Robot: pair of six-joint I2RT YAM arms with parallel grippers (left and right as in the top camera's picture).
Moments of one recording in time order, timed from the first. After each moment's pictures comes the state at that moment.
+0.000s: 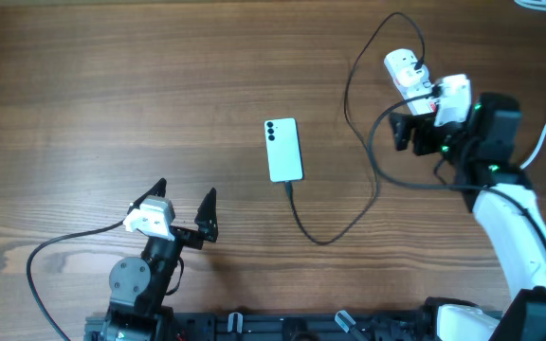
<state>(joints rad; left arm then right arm) -0.21 0.01 0.01 -0.07 0.07 -0.23 -0.11 1.36 0.76 -0.07 -0.40 -0.12</state>
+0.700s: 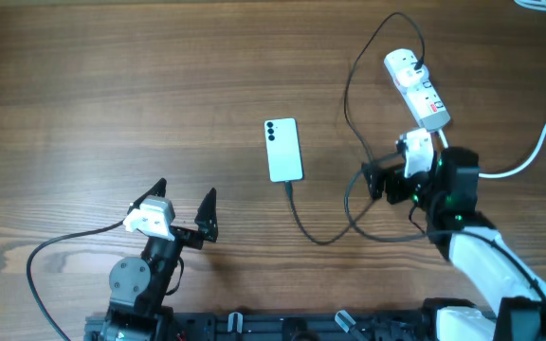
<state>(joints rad) -0.21 0.01 0.01 -0.07 0.07 -0.23 -0.03 1.29 0.35 0.23 -0.41 -0.13</state>
